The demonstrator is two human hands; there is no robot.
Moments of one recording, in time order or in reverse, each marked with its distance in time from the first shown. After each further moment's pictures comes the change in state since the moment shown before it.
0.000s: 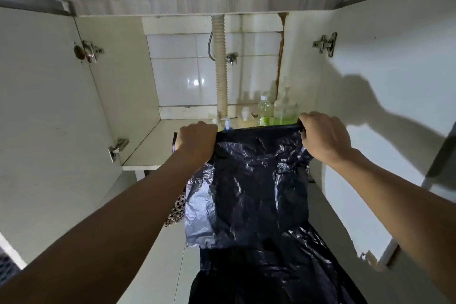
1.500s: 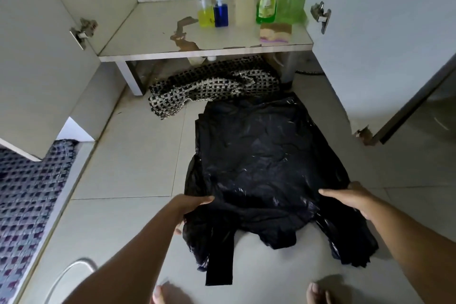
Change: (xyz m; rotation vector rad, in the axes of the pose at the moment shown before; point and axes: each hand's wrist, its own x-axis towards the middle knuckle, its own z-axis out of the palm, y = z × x) left_hand -0.285 0.064 0.189 -1.128 -1.252 -1.055; right_hand -0.331 0.046 0.156 0.595 -1.138 1.139
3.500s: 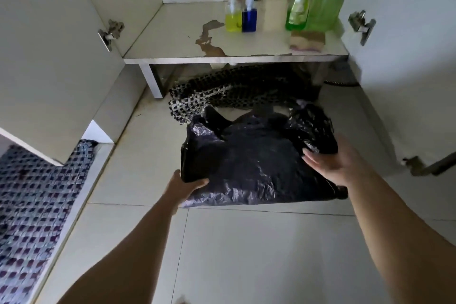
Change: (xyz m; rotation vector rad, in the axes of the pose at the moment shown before) left_hand 0.039 0.024 -0.068 -0.220 0.224 0.398; right_hand -0.022 -0.152 0.020 1.368 -0.438 -0.031
